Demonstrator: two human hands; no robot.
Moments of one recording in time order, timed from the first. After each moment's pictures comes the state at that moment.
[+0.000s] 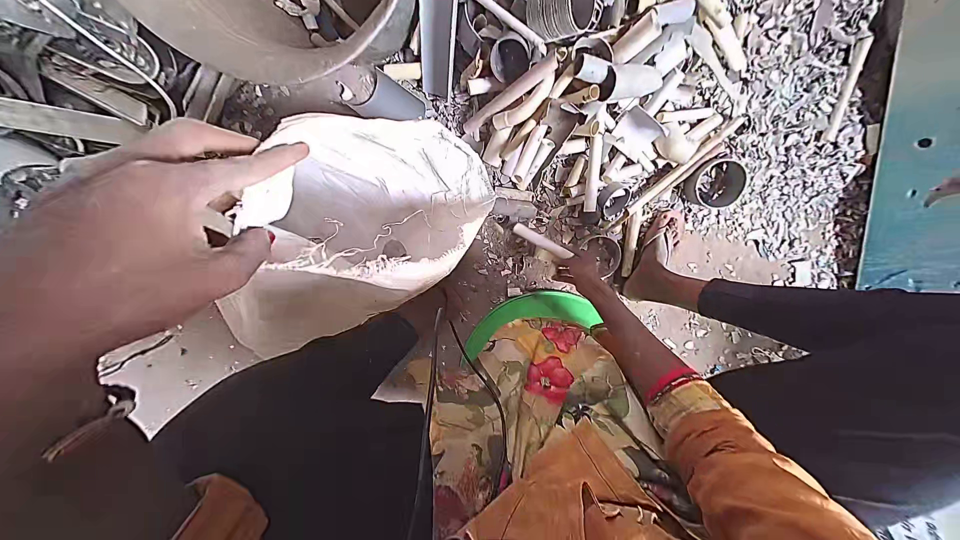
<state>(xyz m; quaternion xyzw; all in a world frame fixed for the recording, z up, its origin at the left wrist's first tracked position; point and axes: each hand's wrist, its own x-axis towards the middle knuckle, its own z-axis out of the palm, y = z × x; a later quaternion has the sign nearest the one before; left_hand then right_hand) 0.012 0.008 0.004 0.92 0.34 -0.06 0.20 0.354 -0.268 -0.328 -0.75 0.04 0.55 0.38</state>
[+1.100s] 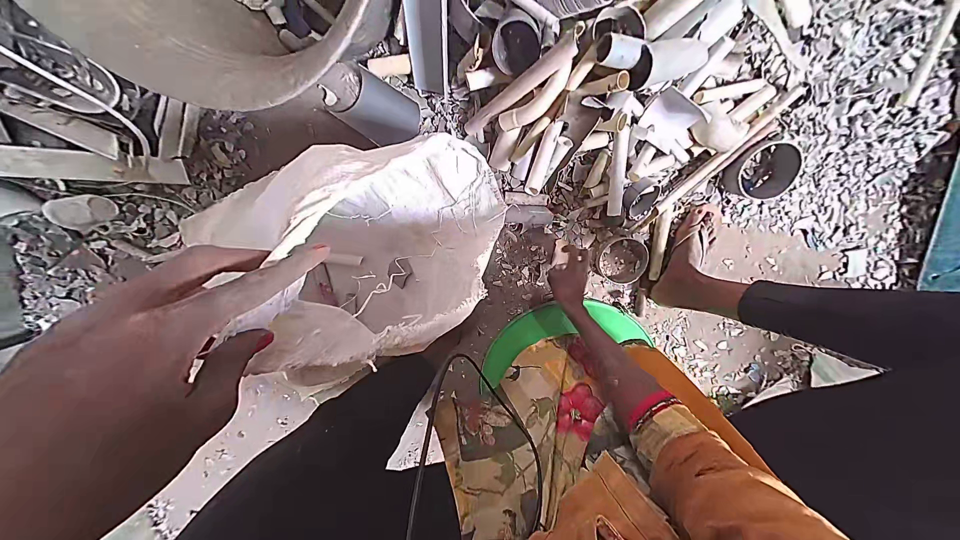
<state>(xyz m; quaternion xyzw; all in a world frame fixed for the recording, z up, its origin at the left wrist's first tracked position) 0.027 0.015 -0.008 0.91 0.34 -0.11 0.19 0.299 -0.226 -0.356 -0.90 -0.16 0.36 0.18</state>
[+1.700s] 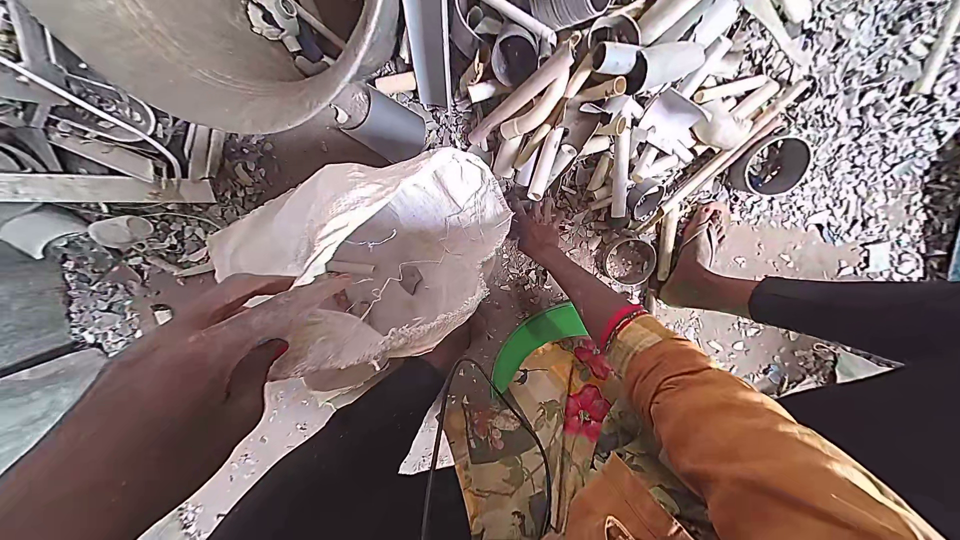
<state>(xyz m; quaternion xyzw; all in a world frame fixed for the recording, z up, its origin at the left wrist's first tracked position) 0.023 0.010 -0.007 0.91 0.33 -0.13 0.22 0.311 -0.104 -0.366 -0.83 -0.43 0.35 -0.03</state>
